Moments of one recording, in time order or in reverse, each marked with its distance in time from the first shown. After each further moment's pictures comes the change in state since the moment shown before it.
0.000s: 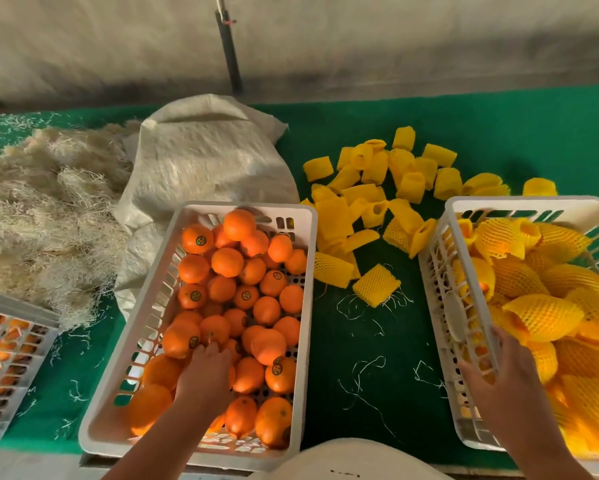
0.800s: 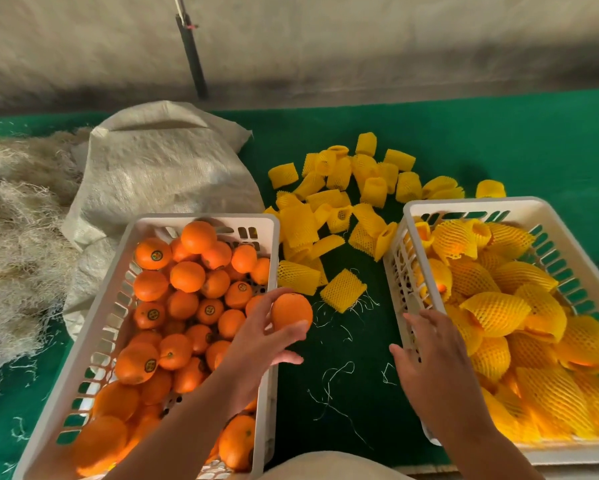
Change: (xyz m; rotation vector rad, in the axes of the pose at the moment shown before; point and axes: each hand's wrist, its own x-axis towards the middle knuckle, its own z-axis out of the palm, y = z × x) left_hand -0.008 0.143 -0.107 -1.587 -0.270 0.219; right_hand 0.002 -0.052 0.002 -0.233 0.058 -0.261
